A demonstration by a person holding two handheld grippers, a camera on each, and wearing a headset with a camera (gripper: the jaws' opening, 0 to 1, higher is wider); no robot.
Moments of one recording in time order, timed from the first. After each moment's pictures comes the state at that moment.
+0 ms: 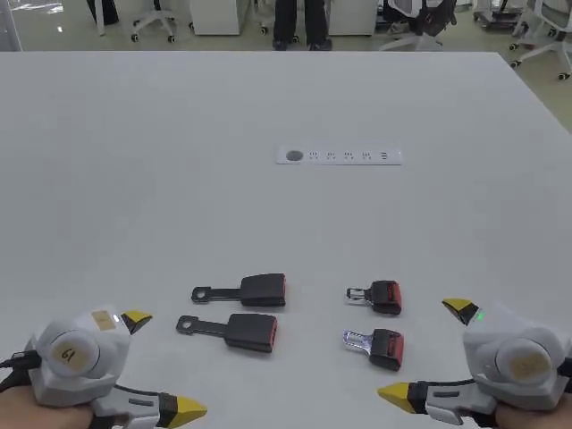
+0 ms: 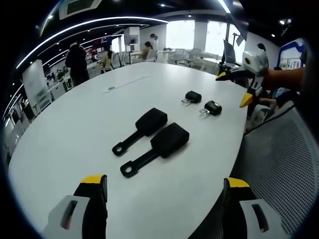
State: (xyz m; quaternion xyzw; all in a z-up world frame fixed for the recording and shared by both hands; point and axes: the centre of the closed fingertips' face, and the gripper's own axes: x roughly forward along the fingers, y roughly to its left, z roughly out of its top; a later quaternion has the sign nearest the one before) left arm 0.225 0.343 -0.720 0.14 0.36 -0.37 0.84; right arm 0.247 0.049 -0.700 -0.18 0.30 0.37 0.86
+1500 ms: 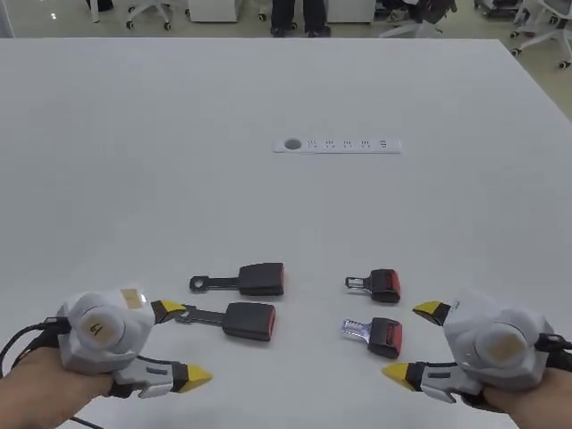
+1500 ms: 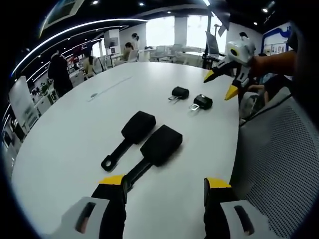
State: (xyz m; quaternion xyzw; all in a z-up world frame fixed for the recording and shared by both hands) left arm 0.238 0.316 -0.734 0.20 0.35 -0.44 0.80; right arm 0.247 0.055 -0.725 -0.24 0.32 0.42 0.81
